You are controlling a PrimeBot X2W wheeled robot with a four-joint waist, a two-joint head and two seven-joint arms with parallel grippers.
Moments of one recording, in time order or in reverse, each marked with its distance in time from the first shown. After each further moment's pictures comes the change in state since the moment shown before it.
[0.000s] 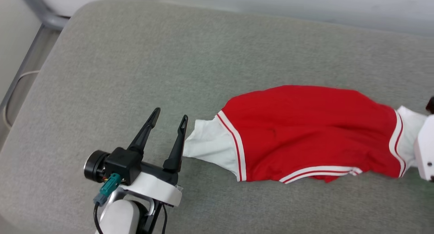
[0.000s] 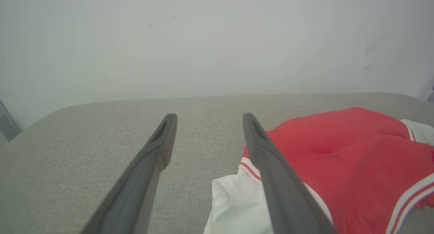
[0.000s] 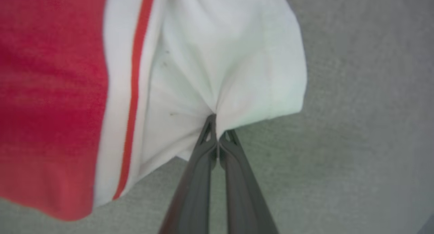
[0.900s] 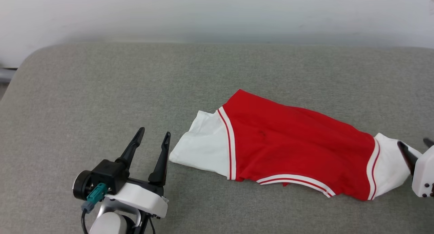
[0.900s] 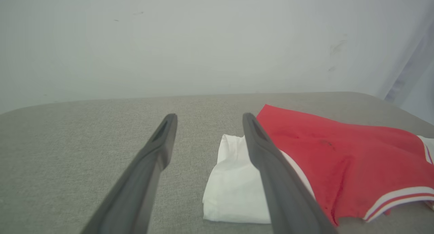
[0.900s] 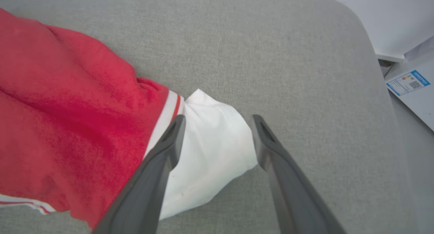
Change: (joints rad) left arm 0.054 0.038 0.036 0.077 -0.059 0.000 0.000; right arm 0.238 0.086 -0.176 -0.165 0.001 0.000 -0.514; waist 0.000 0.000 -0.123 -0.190
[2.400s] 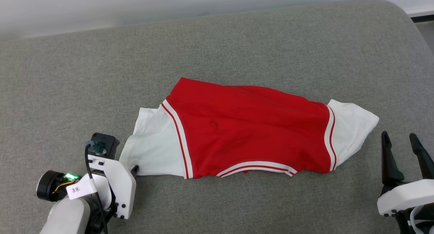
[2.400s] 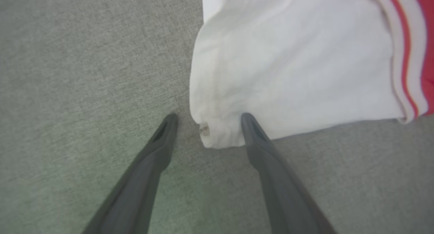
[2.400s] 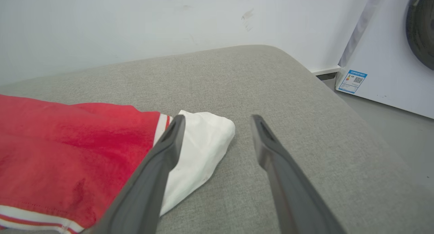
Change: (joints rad) left arm -0.053 0.249 -0.066 -0.079 -0.090 0.130 0.950; right arm 0.232 0.416 -0.207 -0.377 -0.184 0.000 -0.419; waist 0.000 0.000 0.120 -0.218
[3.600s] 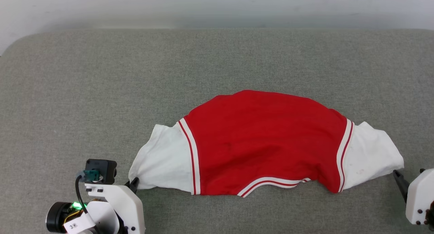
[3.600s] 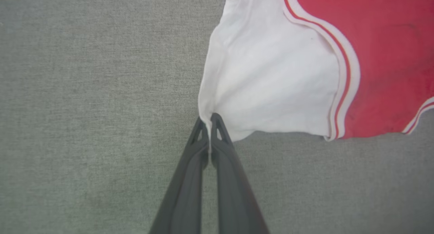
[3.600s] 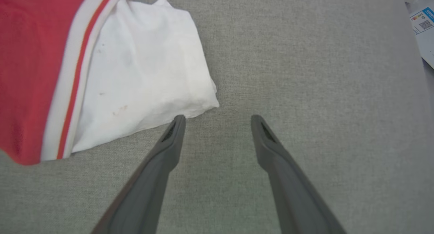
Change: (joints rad) left arm 0.190 -0.070 0.048 -0.197 -0.080 0.096 -0.145; right arm -0.023 -0.241 0.030 0.083 0.052 0.000 0.605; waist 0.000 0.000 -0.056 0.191
